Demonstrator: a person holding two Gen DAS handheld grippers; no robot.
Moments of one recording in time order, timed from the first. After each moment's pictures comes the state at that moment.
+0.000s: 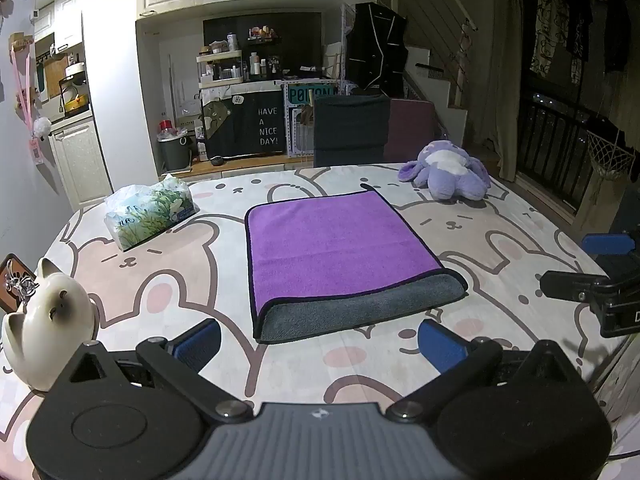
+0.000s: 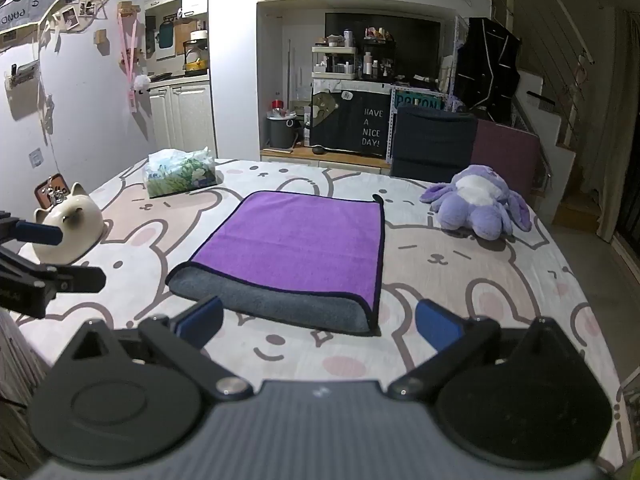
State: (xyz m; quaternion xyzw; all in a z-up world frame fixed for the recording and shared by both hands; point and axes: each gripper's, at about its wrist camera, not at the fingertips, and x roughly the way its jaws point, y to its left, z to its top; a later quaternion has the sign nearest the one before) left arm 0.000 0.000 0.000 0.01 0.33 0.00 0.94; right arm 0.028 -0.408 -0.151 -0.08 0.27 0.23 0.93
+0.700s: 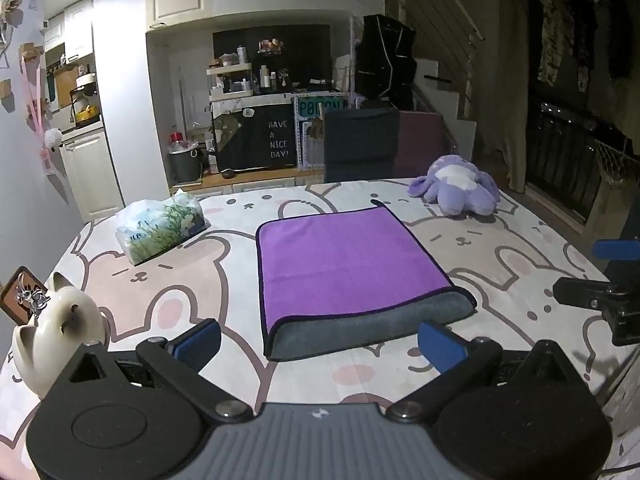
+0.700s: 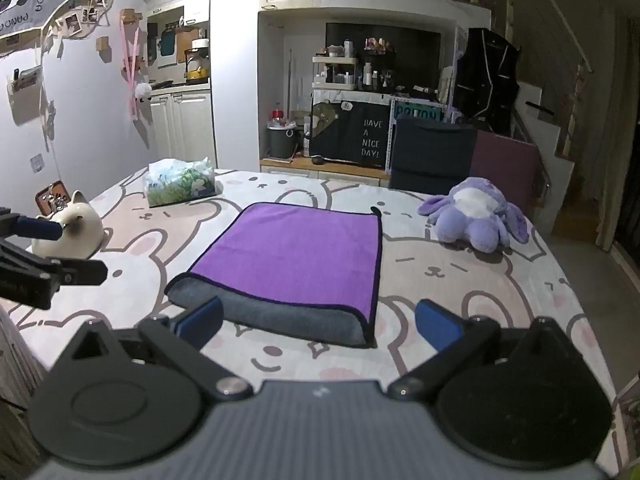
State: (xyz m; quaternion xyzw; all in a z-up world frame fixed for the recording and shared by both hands) left arm 0.004 -0.002 0.012 0.01 0.31 0.02 0.95; right arm 0.028 -0.411 -0.148 -0.08 0.25 0.23 0.94
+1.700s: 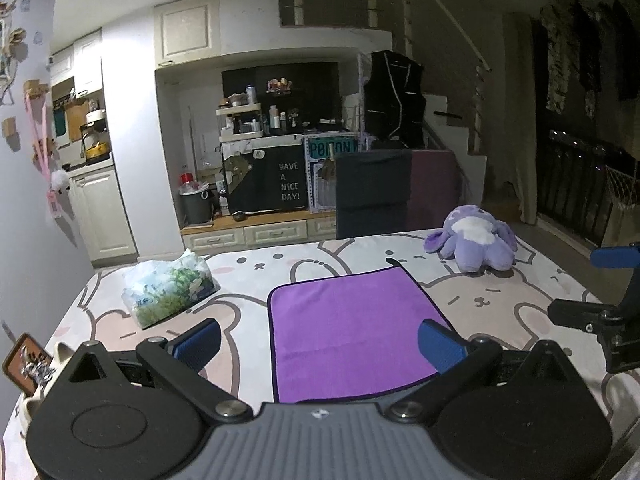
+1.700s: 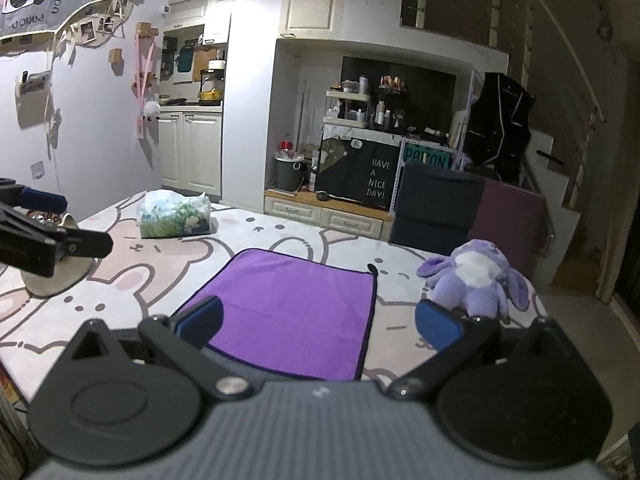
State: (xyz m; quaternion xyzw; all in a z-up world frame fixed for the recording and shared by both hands) left arm 0.057 -0.003 0.042 0.03 0.25 0.03 0.97; right arm 0.057 -0.398 -0.134 -0.11 0.19 0.25 0.94
